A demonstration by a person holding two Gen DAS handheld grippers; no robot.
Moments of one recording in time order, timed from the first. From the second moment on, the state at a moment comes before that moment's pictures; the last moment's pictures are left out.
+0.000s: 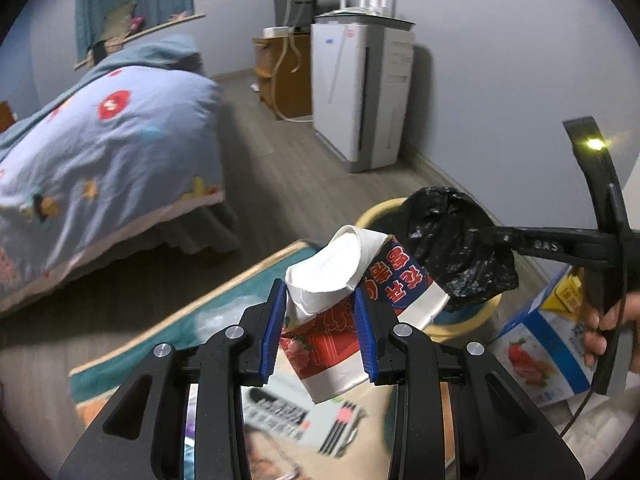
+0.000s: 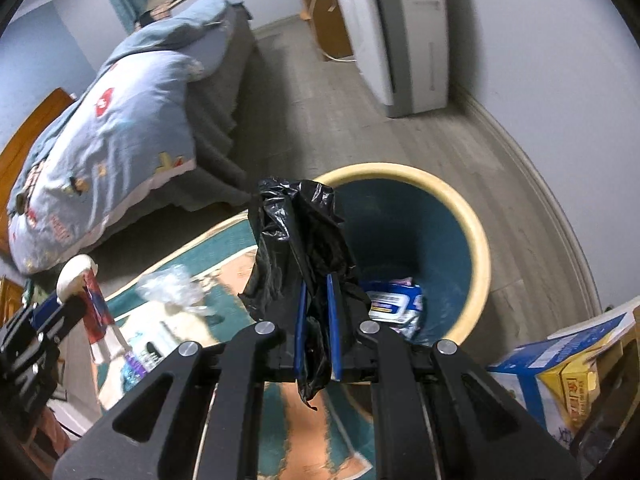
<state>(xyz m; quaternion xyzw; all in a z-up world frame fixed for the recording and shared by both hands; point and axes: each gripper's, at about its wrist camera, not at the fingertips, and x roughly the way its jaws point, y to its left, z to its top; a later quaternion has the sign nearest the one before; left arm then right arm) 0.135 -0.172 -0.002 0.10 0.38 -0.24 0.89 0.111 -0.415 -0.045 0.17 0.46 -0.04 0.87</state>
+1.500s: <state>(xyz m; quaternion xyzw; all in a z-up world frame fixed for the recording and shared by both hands) 0.167 -0.263 -0.068 0.08 0.39 -0.24 0.88 0.113 -0.471 -0.065 0.18 0.44 -0.13 0.87</state>
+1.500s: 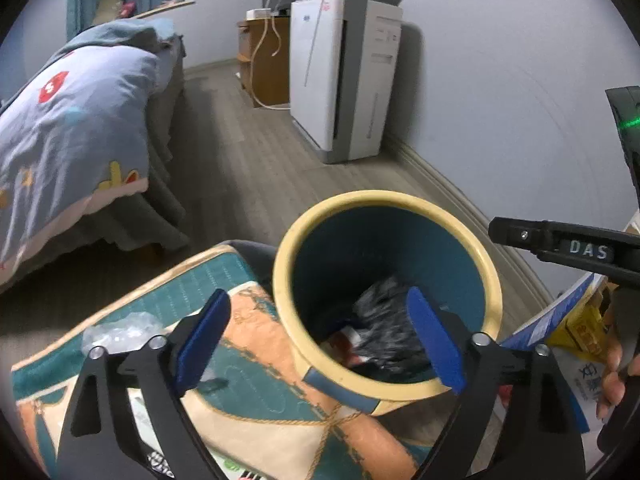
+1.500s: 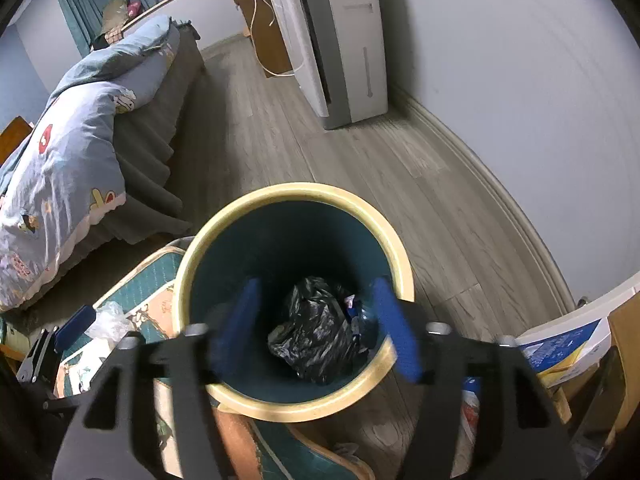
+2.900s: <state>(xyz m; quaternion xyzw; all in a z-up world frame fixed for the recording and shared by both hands) 0.078 0.027 -0.045 0.03 0.44 -0.06 0.90 0.129 -0.276 -0.041 0.13 0.47 -0.01 0.87</state>
